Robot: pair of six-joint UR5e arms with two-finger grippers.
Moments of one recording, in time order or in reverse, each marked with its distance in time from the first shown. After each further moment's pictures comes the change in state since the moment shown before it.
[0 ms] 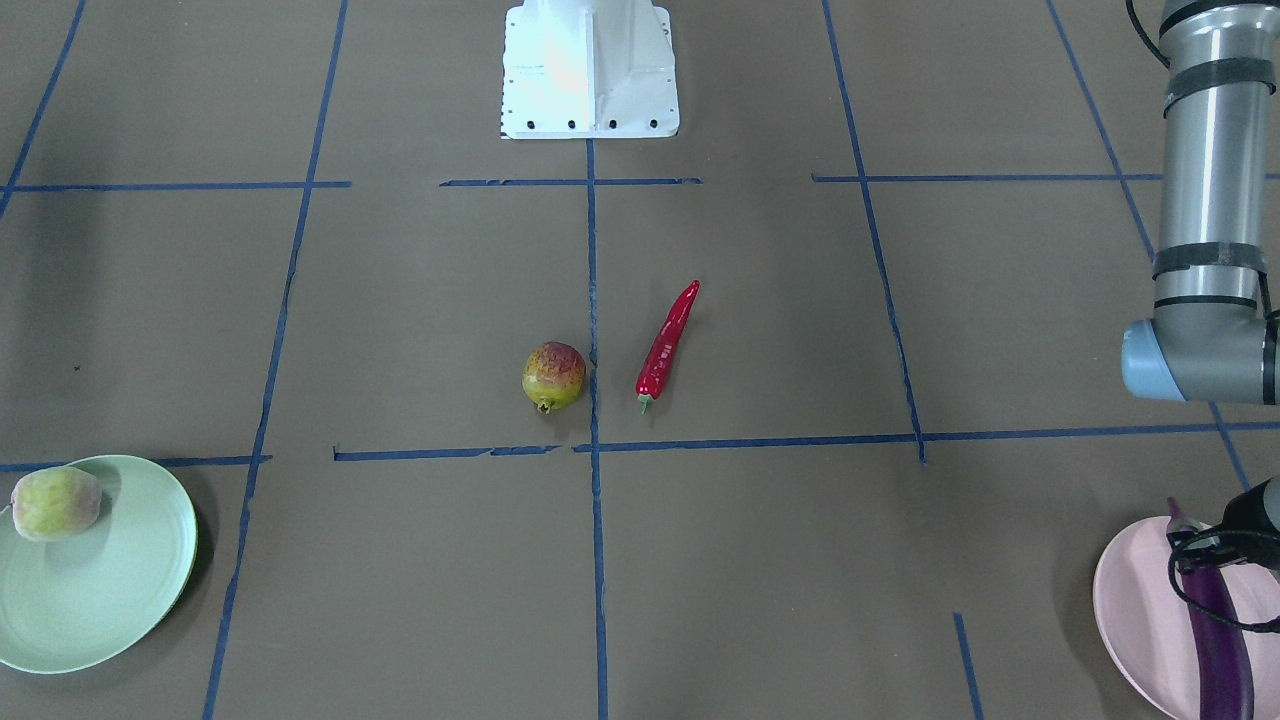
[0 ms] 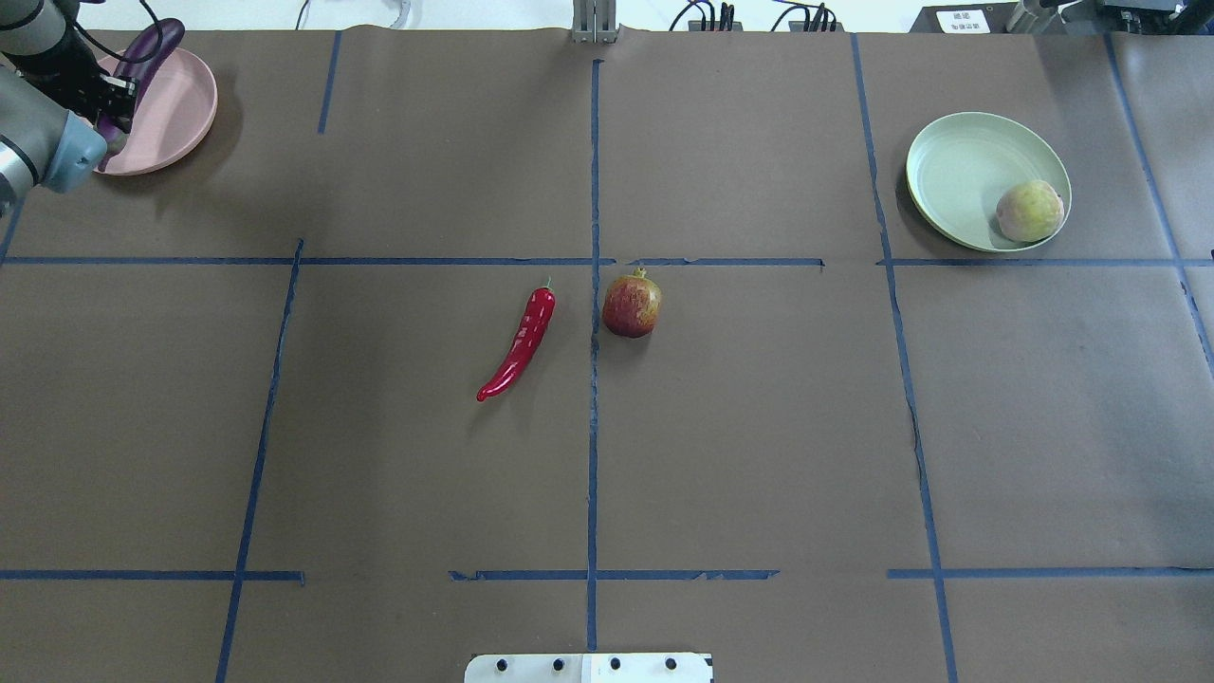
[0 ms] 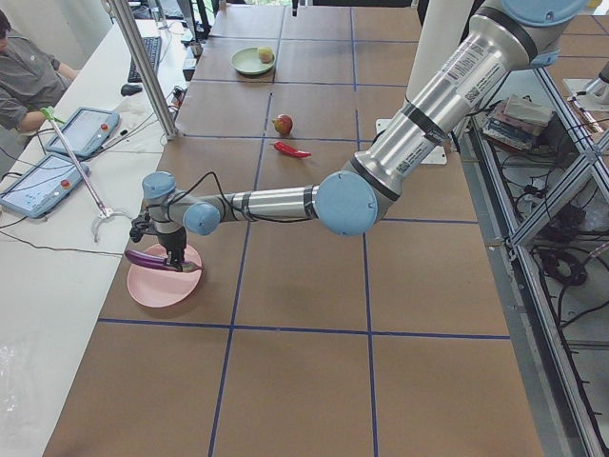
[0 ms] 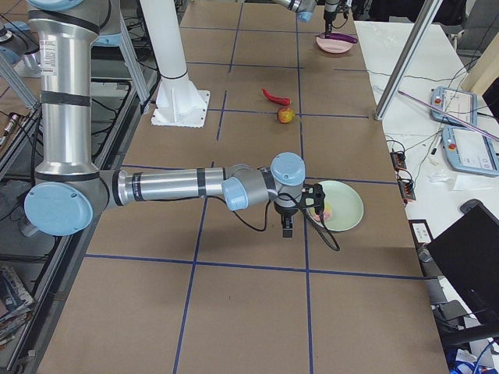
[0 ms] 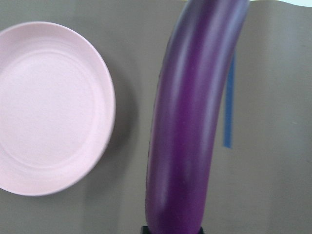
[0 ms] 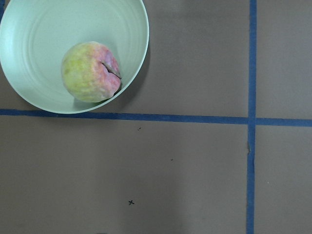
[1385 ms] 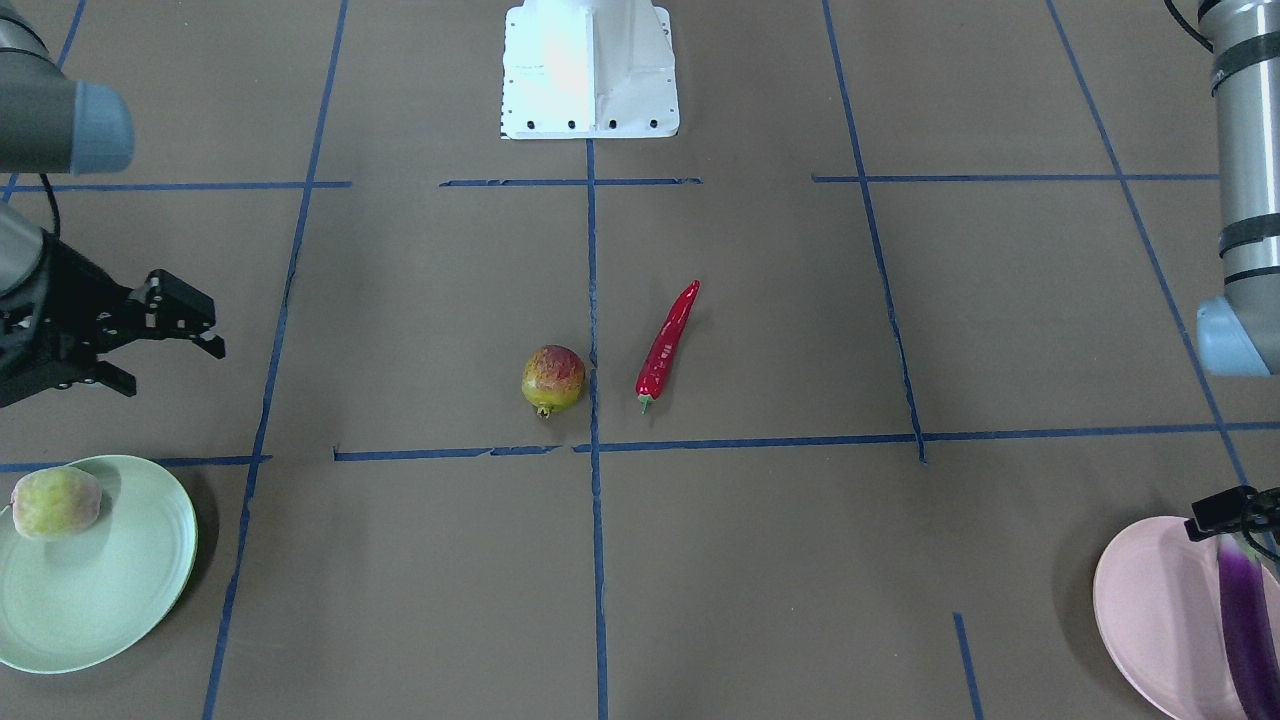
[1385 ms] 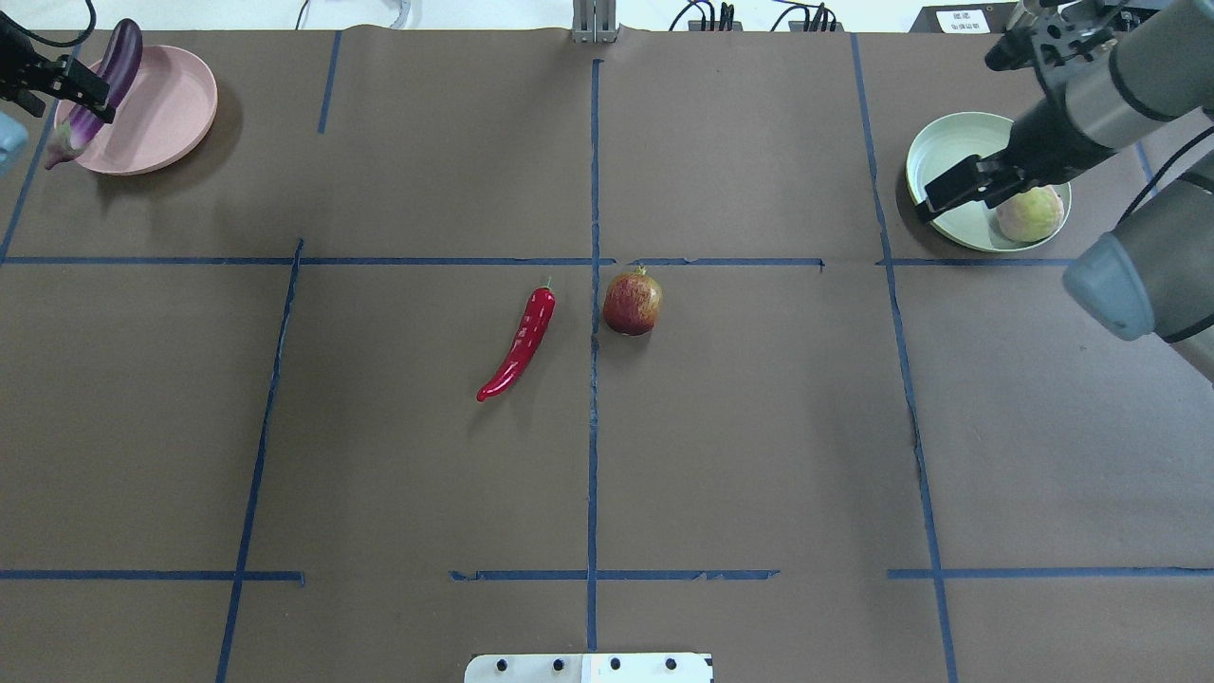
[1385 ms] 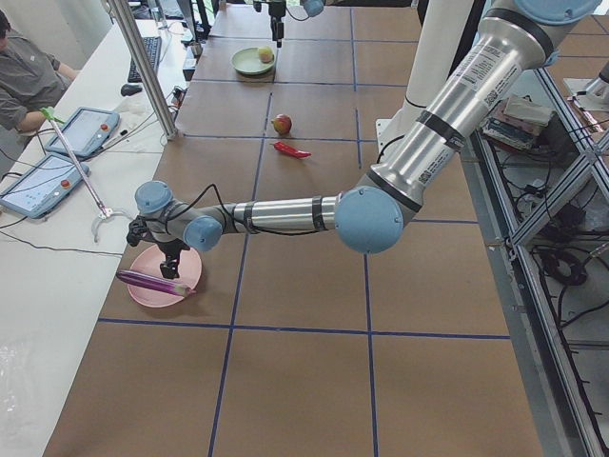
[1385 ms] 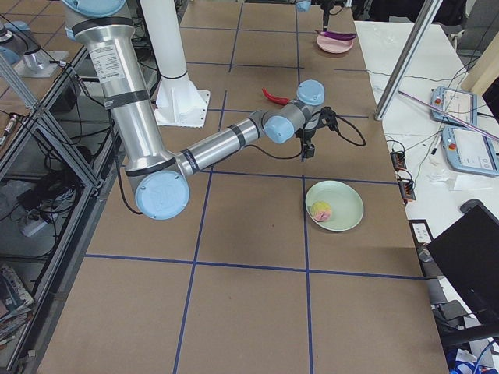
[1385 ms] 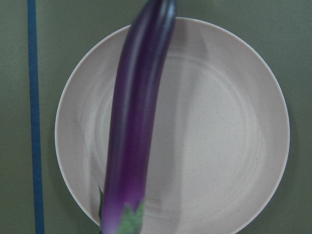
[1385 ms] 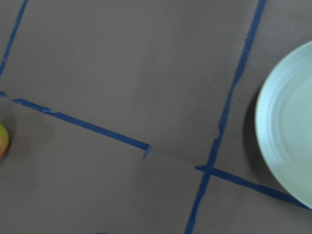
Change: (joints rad) left arm -0.076 0.096 -0.124 -0.033 -0.184 0.107; right arm -0.363 0.393 0.028 -0.036 -0.081 0.227
